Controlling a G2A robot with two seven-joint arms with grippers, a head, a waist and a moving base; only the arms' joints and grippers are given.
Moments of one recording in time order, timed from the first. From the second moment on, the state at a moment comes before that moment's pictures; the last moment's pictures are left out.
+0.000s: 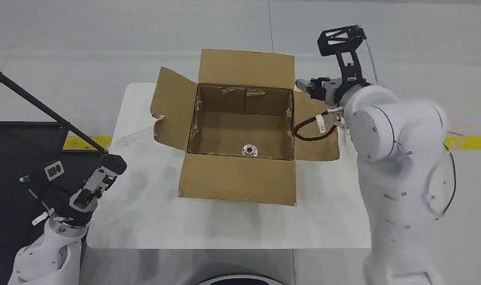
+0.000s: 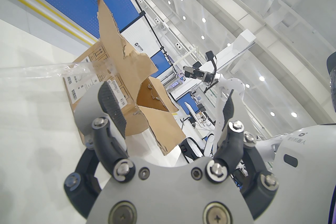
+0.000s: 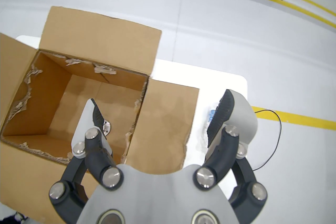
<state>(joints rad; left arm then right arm) 1.68 -1.24 -1.97 -1.68 -0.41 -0.84 -0.82 -0.64 -1.43 1.28 -1.83 -1.35 0.07 1.38</state>
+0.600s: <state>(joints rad) 1.68 -1.24 -1.97 -1.68 -0.41 -0.84 -0.82 -0.31 -1.51 1.03 -1.17 -0.99 0.03 1.42</state>
